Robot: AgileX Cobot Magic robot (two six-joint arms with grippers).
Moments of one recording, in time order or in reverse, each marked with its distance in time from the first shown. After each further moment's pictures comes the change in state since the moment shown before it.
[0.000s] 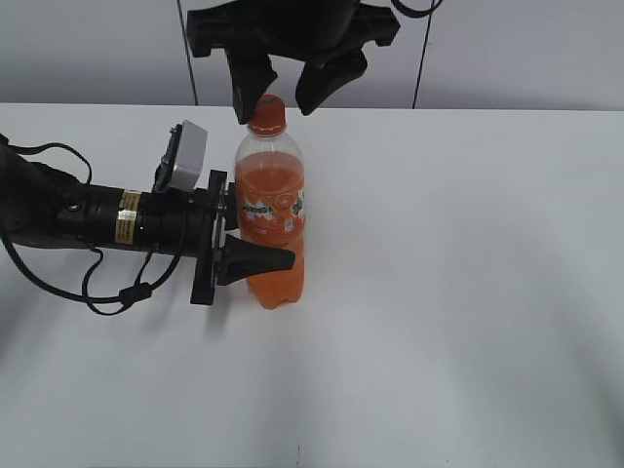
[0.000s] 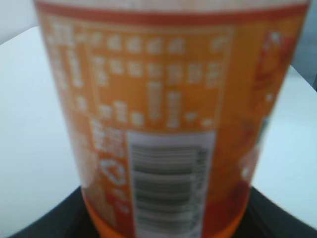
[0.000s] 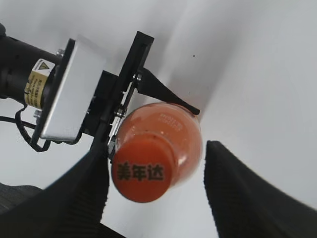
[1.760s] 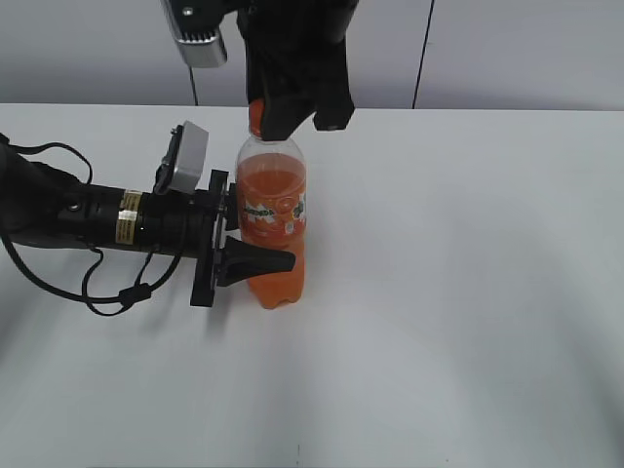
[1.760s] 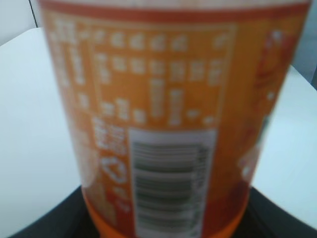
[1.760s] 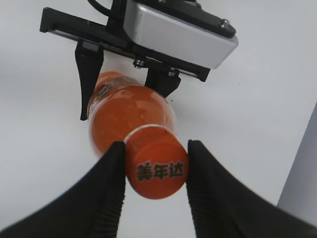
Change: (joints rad) left arm -0.002 -0.001 0.000 0.007 0.000 0.009; right arm 0.000 0.005 0.000 0.022 0.015 -1.523
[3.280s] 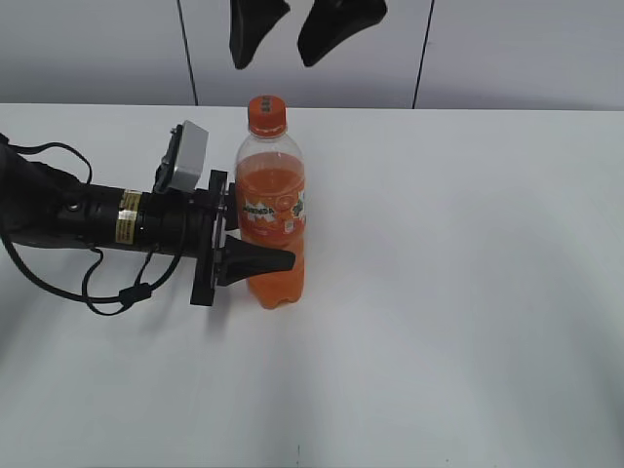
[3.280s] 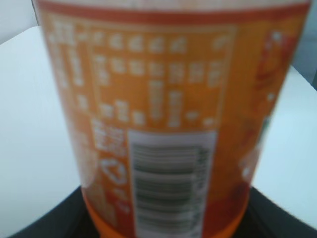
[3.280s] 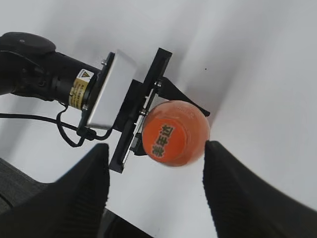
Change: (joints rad) left arm 0.000 0.000 0.000 -0.002 0.002 -0.006; right arm 0.000 -0.106 0.000 0.010 -0.010 1.531
